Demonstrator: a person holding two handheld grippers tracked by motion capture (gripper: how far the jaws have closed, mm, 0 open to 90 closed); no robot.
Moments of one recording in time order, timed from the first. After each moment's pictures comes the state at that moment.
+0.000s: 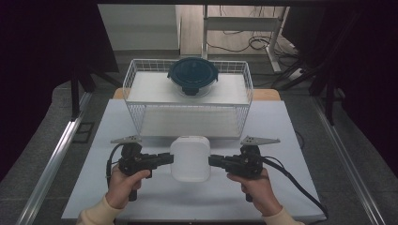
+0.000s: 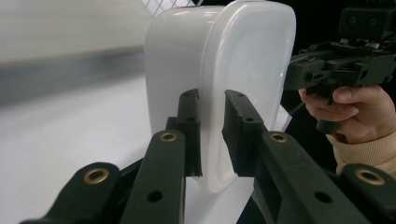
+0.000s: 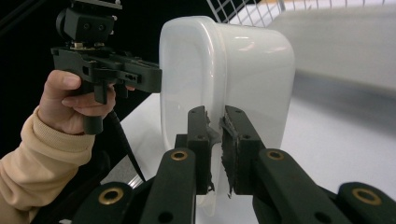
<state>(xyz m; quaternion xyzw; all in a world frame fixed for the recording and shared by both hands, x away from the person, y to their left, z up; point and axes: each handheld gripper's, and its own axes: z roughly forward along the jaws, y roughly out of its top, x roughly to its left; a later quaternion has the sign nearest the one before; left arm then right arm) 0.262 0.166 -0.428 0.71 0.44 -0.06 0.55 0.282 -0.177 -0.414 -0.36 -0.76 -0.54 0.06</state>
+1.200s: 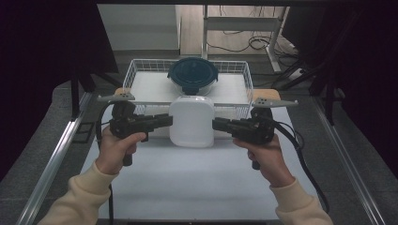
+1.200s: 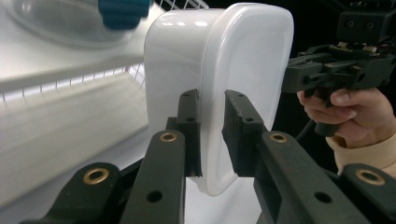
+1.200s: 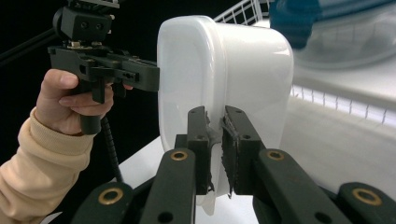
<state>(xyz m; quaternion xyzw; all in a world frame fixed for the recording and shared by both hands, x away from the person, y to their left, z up) 0.296 0.170 -0.317 0.71 0.40 0.00 0.58 0.312 -0.174 -0.311 -0.31 -0.75 -0.58 0.00</state>
